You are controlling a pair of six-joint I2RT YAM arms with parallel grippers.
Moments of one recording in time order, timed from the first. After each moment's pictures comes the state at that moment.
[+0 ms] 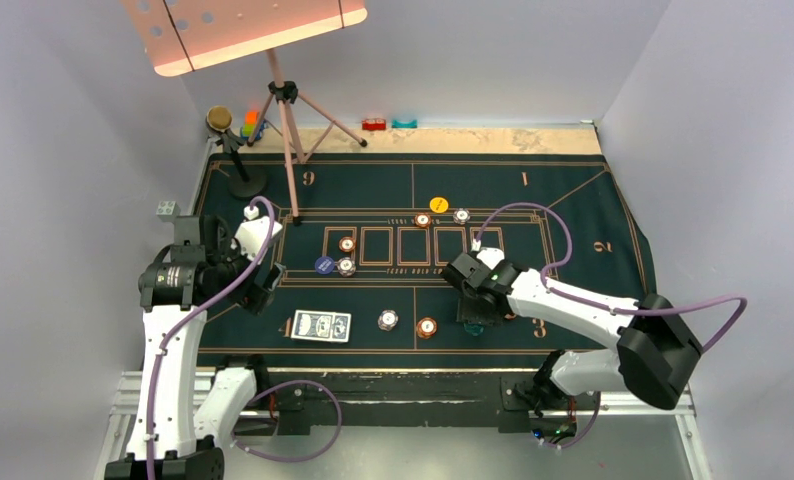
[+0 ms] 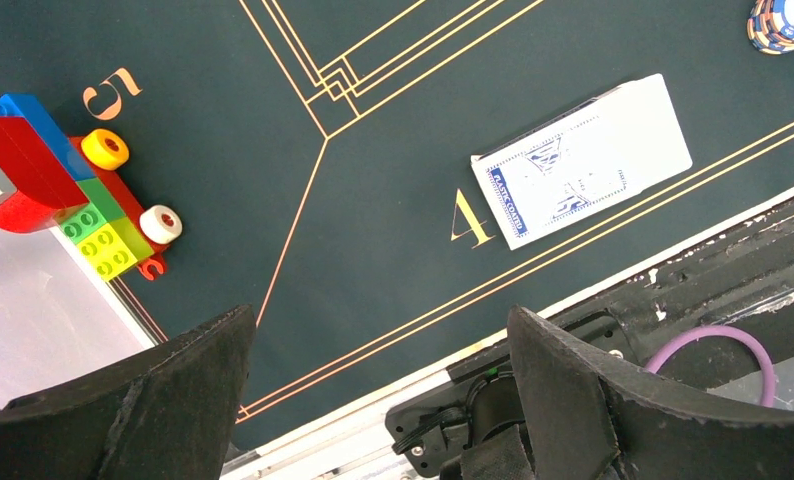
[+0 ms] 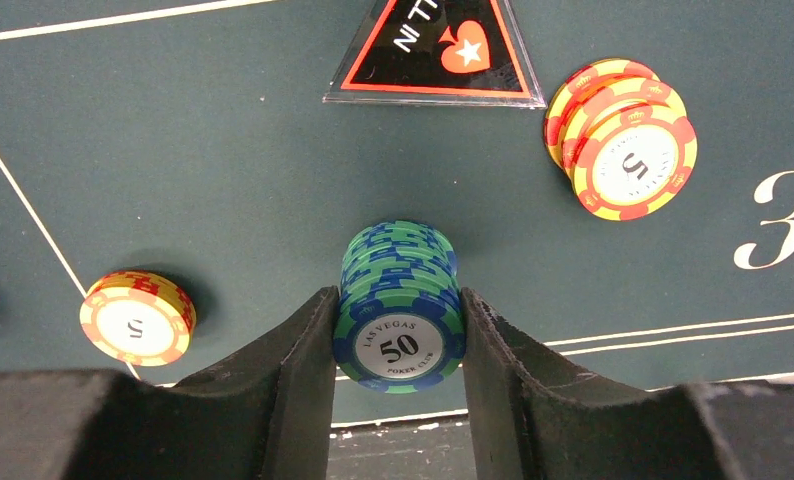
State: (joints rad) left arm 0.06 0.82 1.03 -1.24 0.23 0.55; right arm 0.85 1.29 0.75 -0.83 0.32 0.96
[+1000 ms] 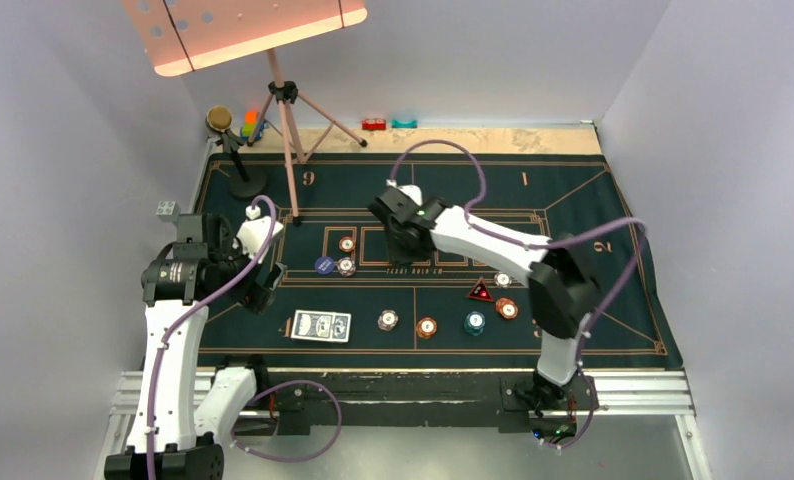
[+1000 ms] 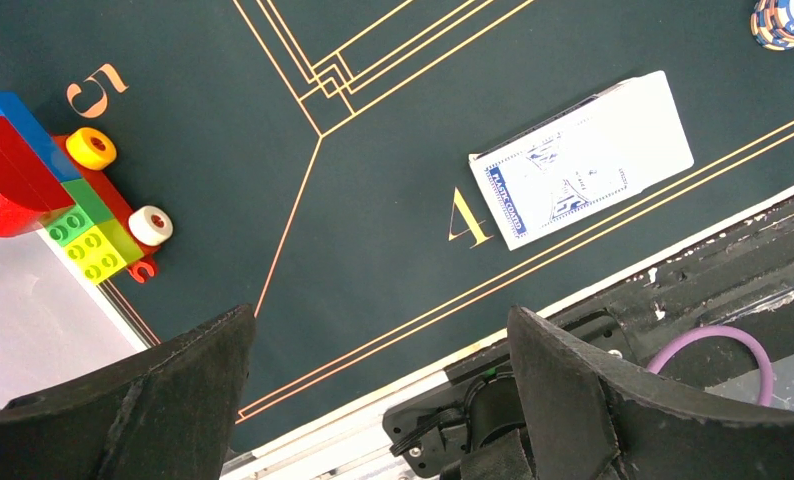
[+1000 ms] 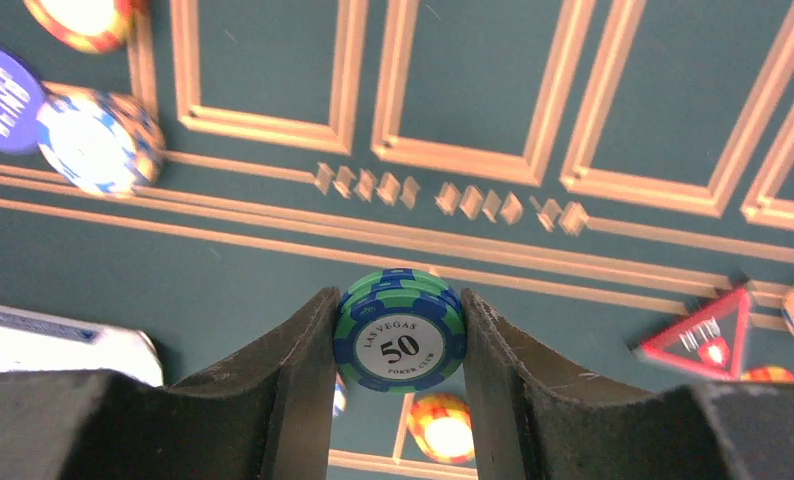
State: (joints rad) left arm 0.06 0.84 1.02 -1.23 0.23 0.55; right arm 0.87 1.76 1.40 -0.82 0.29 0.71
